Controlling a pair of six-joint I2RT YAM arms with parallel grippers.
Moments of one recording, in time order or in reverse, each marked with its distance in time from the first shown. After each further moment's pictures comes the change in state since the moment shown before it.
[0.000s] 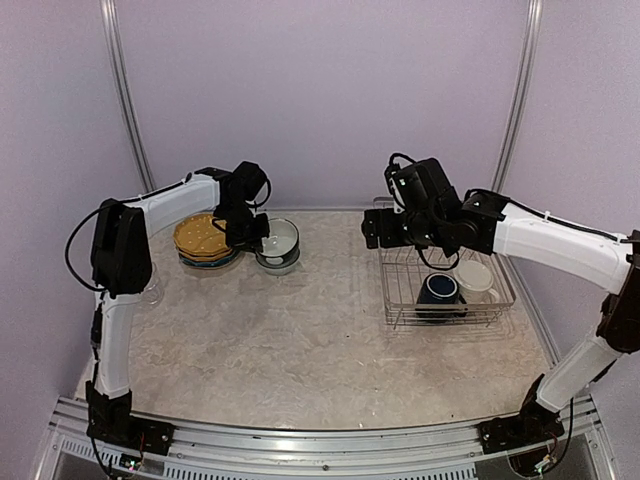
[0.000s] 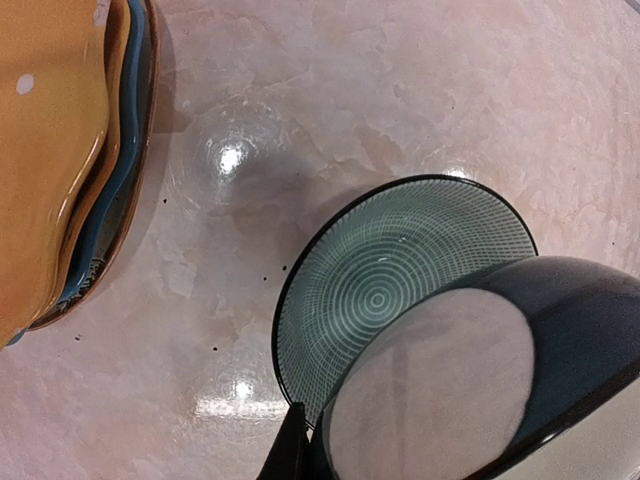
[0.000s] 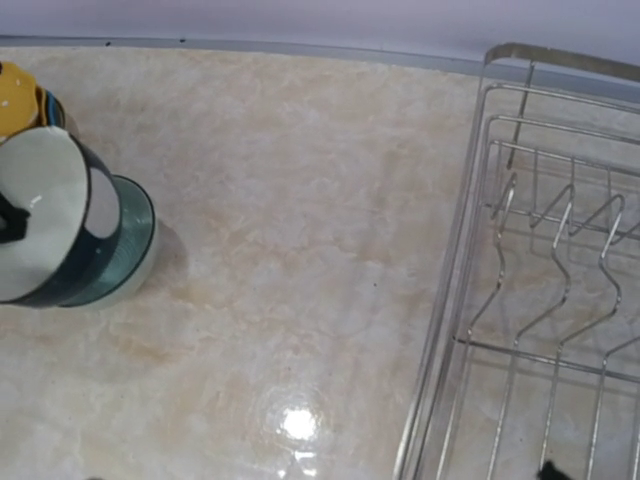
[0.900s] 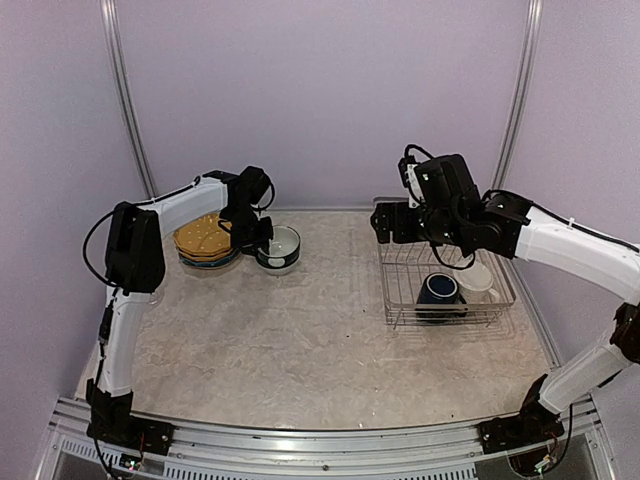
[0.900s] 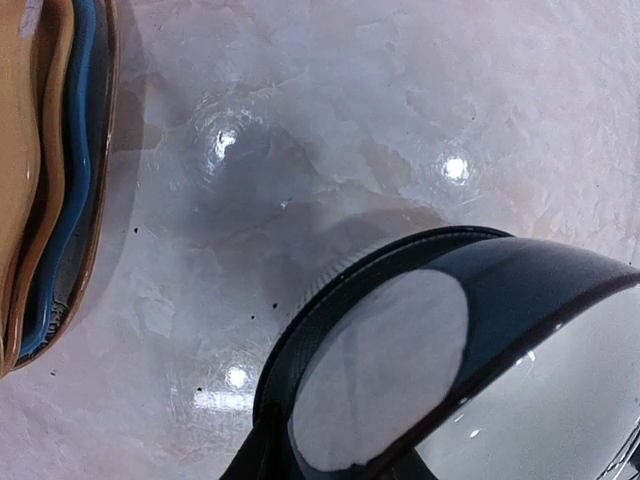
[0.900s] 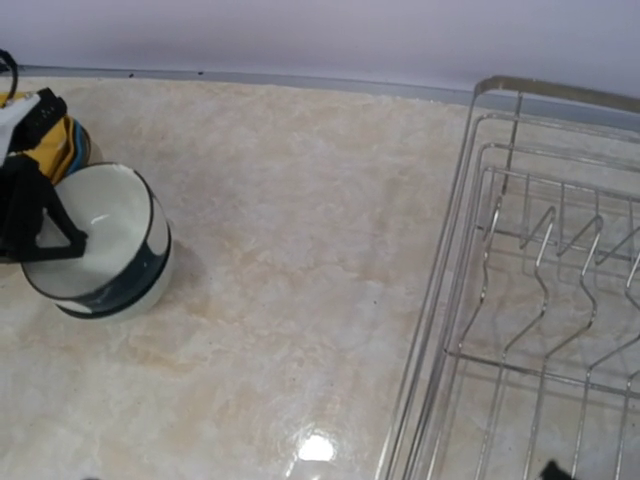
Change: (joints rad) left arm 0.013 0.125 0.130 -0.053 0.022 0.012; right arm -0.013 -0.112 -0.072 0.033 -0.023 -0.024
